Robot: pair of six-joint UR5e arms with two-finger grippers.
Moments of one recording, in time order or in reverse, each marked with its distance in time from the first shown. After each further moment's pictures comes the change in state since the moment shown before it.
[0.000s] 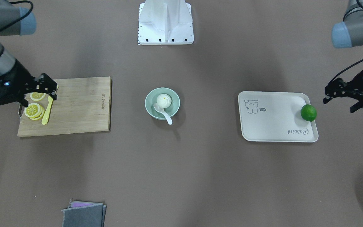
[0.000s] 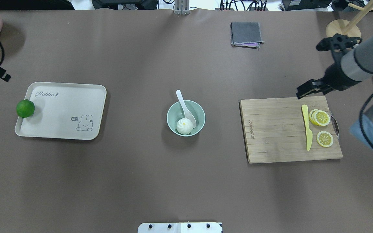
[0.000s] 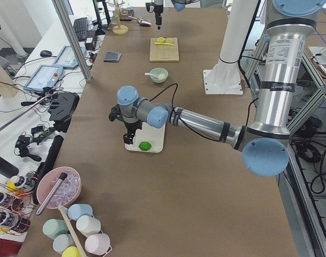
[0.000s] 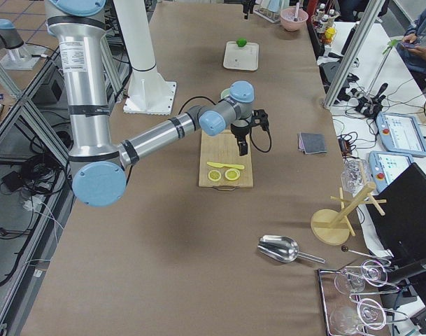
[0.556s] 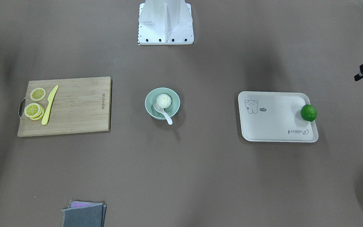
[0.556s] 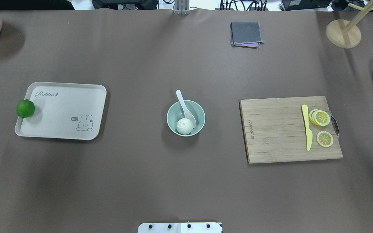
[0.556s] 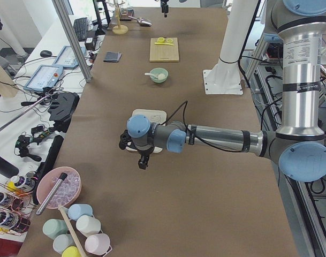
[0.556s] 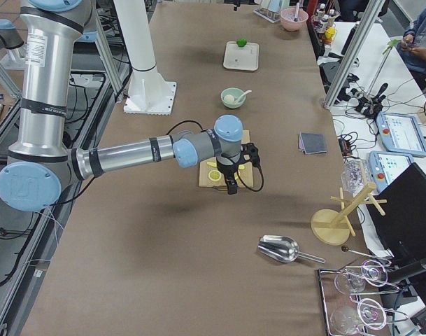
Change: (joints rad) left arm -0.118 0.159 0.009 -0.001 -0.091 0.045; right arm 0.234 -0.193 -0.042 -0.011 0.100 -0.391
